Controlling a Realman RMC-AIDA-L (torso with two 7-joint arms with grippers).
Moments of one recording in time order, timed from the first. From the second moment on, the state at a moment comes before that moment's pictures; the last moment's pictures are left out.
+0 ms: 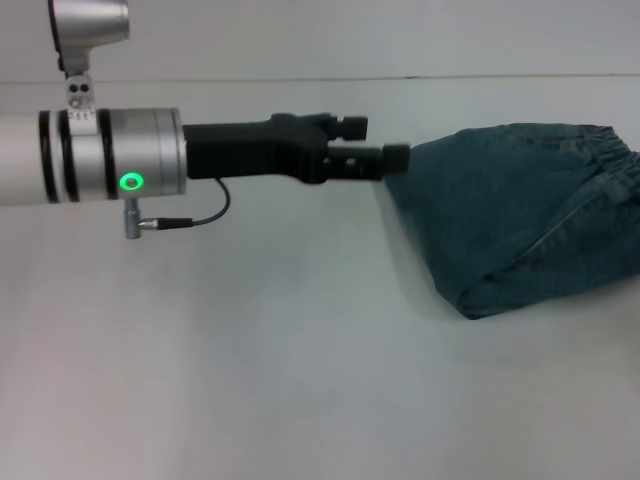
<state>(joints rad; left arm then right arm) -0.75 -2.03 1.13 0.52 1.53 1.37 -1.69 0.31 1.92 -0.22 -0.65 -1.92 -1.54 1.76</state>
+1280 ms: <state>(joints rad) -0.70 -1.98 0.77 0.64 2.08 1.66 -1.72 0.37 1.88 -0.25 -0.88 -2.19 -1.81 1.90</state>
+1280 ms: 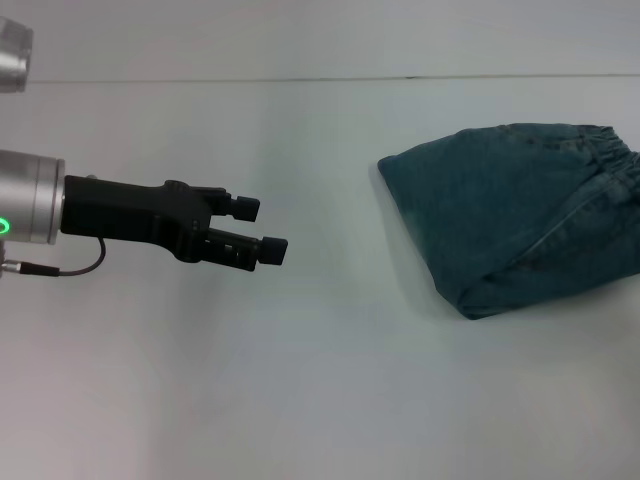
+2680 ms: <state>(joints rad) -0.71 -1.99 0.78 0.64 2.09 1.63 -1.72 0.36 1.88 -0.25 -0.90 -2.23 -1.80 1.90</state>
